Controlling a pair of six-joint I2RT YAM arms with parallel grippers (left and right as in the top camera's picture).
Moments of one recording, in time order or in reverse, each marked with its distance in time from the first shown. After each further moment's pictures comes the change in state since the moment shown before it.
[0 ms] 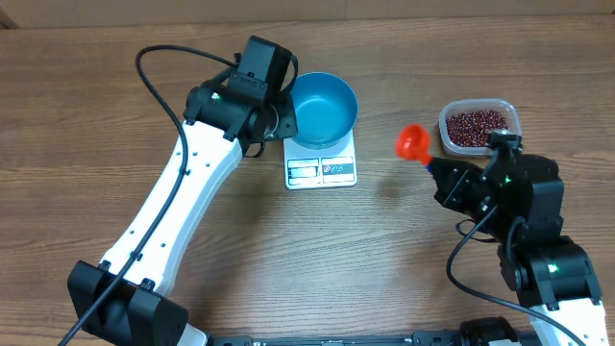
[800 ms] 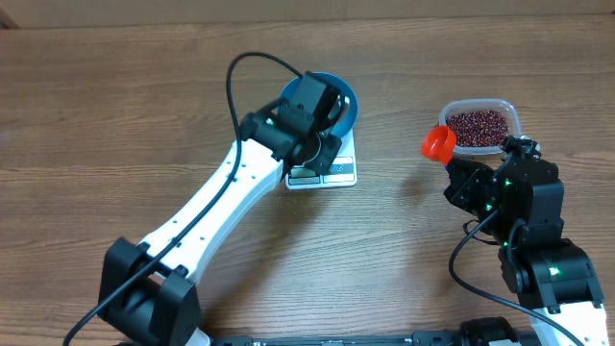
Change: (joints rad) left arm -0.158 0.047 -0.204 0.238 0.084 0.483; right arm 0.000 -0.009 0.000 -0.033 0.162 0.043
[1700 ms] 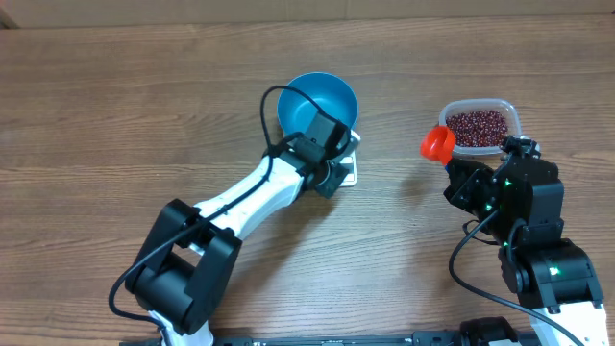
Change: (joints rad) left arm -0.044 0.137 -0.237 0.369 0.014 0.126; right arm 0.000 0.000 0.000 -0.001 -0.003 0.000
